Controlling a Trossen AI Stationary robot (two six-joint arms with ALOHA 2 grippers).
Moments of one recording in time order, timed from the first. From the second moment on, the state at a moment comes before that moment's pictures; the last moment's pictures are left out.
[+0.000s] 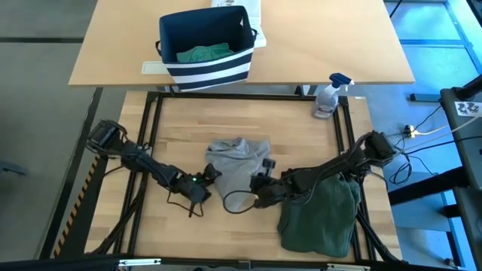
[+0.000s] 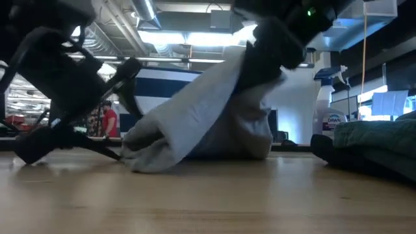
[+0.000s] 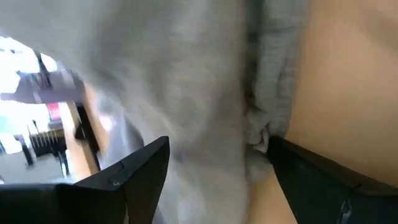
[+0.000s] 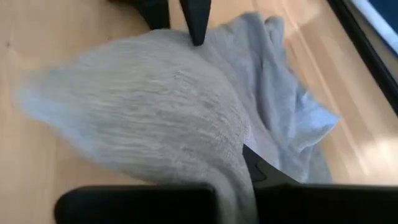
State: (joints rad) left arm -0.44 1.68 0.54 0.06 -0.65 0.74; right arm 0.40 1.79 1.13 -0.24 0.61 0.23
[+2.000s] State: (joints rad) left arm -0.40 1.72 0.59 0.13 -0.67 0.67; right arm 0.35 1.75 1.13 -0.23 0.53 0.24
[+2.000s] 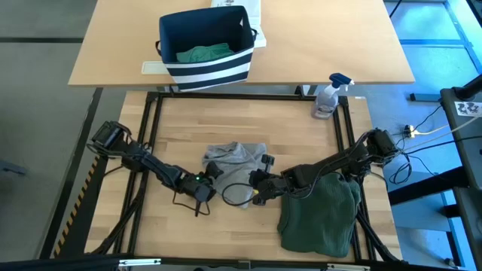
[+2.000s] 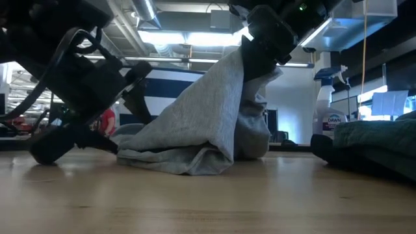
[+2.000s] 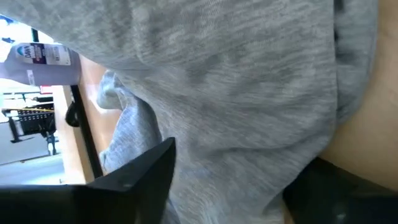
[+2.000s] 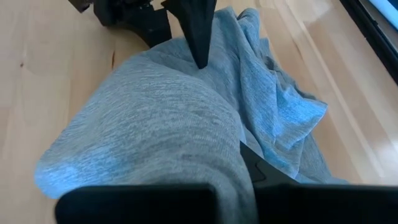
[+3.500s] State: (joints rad) left arm -0.19 1.59 1.13 0.08 -0.43 0.87; right arm 0.66 1.29 1.58 -1.38 0.77 0.68
